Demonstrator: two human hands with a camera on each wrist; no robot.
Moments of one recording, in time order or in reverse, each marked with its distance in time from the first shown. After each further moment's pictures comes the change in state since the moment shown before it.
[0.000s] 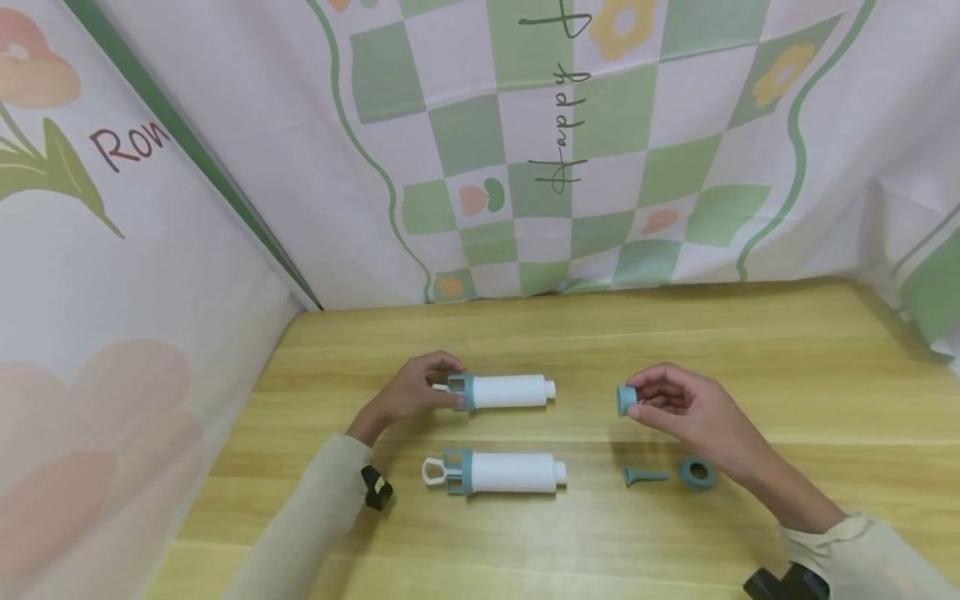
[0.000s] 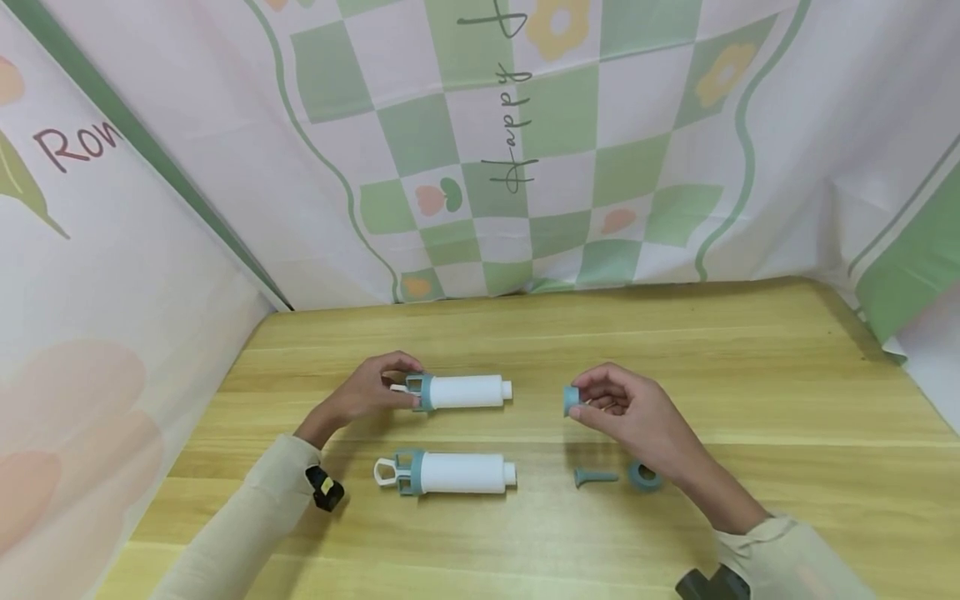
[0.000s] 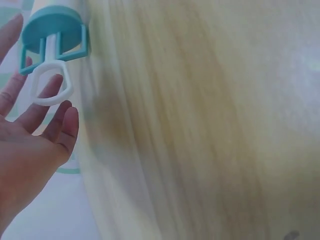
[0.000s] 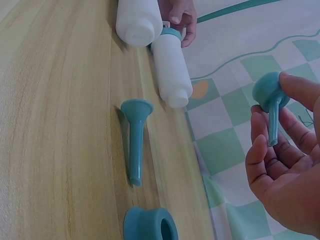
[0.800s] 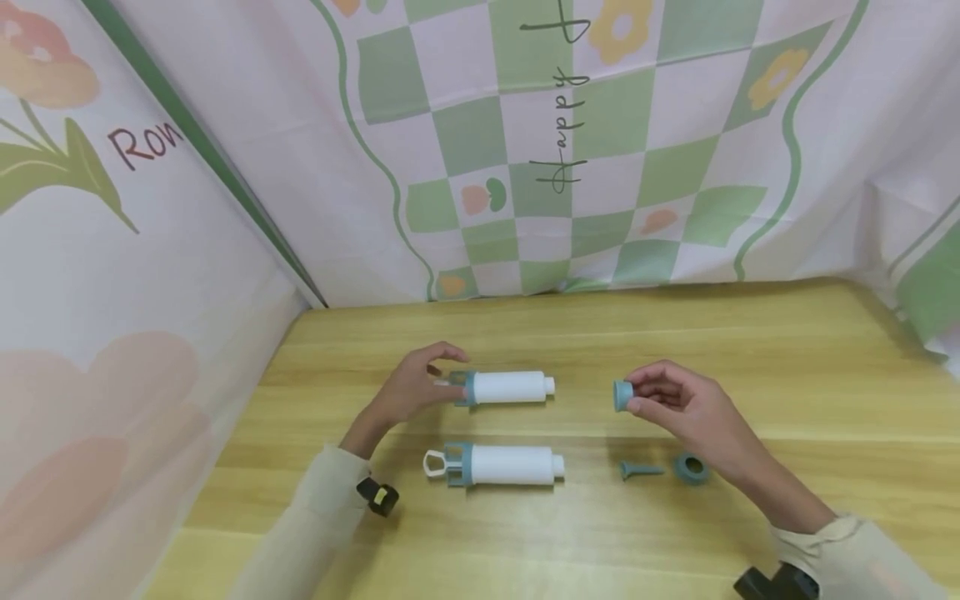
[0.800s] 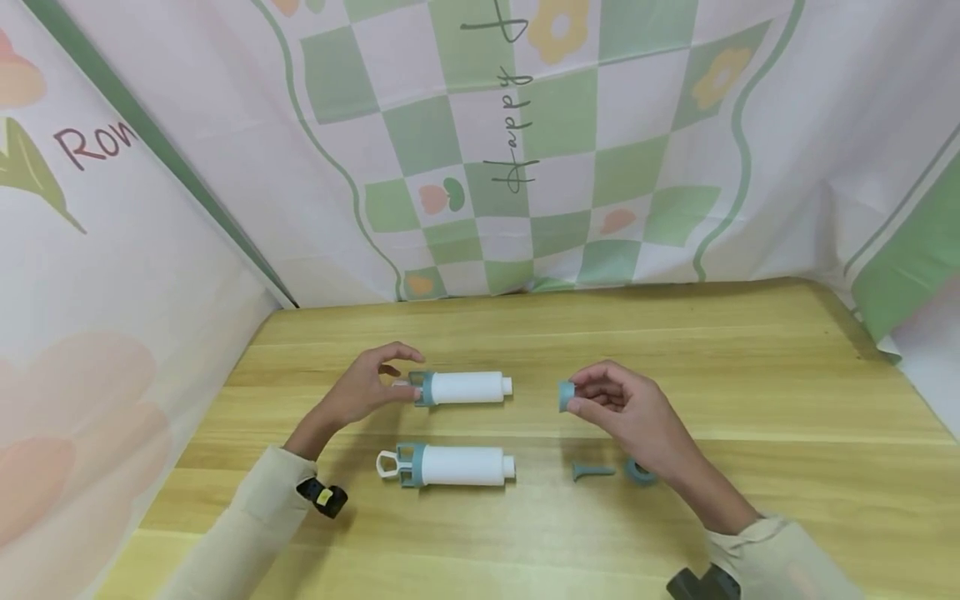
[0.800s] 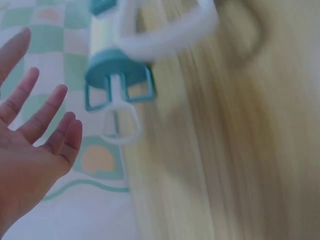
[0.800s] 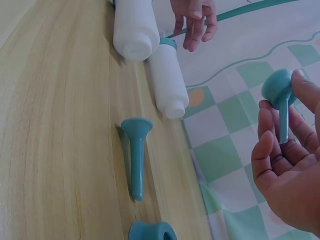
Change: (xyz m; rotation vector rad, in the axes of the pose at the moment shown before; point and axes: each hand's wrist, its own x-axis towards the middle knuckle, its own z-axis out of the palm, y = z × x) left_hand -0.016 0.035 0.007 0.111 0.100 0.168; right_hand -0.006 -0.004 0.004 -0.004 0.053 -0.069
